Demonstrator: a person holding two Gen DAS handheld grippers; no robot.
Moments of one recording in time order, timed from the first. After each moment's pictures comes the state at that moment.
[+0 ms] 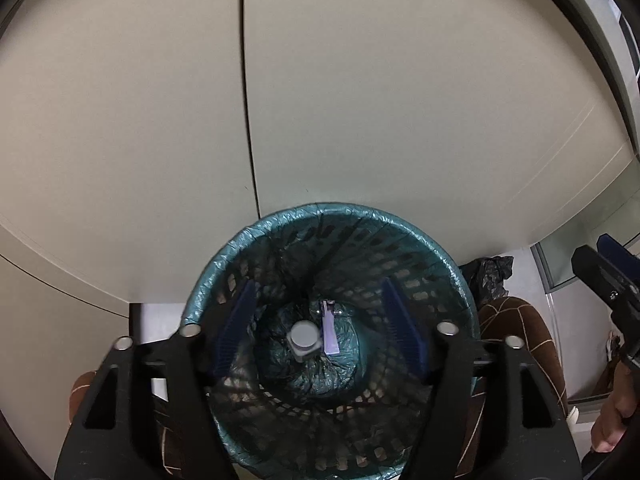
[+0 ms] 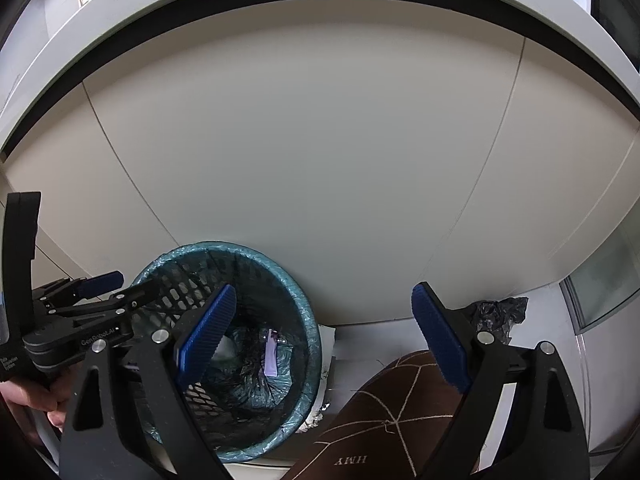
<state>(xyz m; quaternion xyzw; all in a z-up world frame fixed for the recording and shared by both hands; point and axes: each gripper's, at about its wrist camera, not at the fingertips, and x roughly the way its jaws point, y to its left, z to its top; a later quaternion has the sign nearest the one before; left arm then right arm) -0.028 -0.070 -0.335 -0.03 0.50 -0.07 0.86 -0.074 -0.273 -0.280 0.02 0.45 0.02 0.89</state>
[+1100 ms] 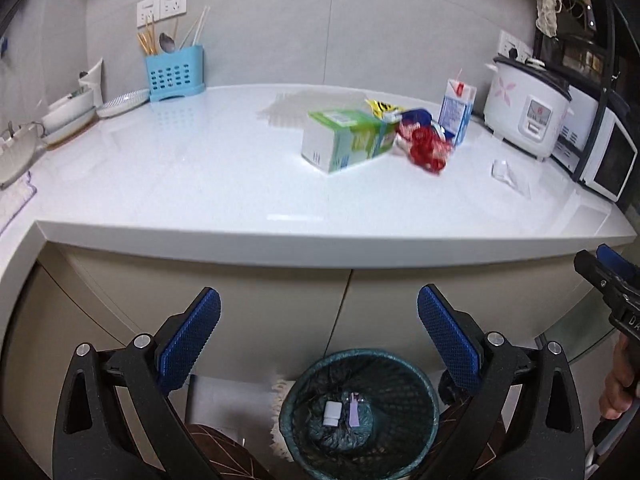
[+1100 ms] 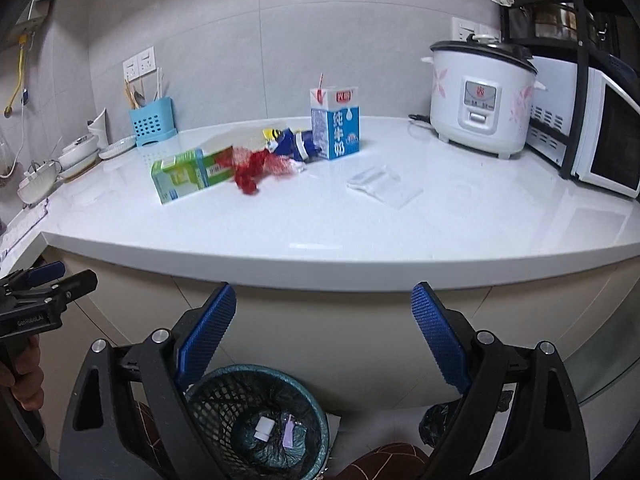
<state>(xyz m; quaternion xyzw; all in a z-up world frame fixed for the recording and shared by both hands) -0.045 -0.008 -0.087 -0.04 0.36 0.00 0.93 -0.040 -0.275 -0.066 0.01 0.32 0.07 0.94</state>
